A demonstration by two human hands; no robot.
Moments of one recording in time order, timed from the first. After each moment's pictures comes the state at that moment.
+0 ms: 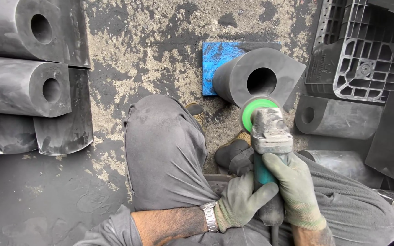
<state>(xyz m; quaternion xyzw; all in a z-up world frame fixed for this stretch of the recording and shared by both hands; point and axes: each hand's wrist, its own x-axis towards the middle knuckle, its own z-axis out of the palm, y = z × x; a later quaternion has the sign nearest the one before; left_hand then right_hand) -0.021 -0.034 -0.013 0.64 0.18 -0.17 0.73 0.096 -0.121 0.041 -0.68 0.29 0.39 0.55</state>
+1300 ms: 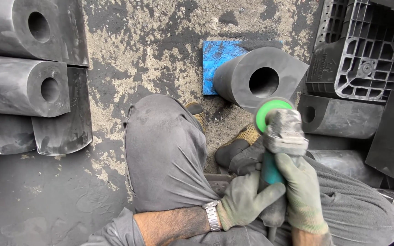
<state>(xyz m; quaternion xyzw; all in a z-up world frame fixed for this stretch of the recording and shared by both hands) -0.017 -0.034 -0.014 0.67 0.17 -0.14 0.71 0.087 -0.141 0.029 -0.66 0.29 0.34 0.60</state>
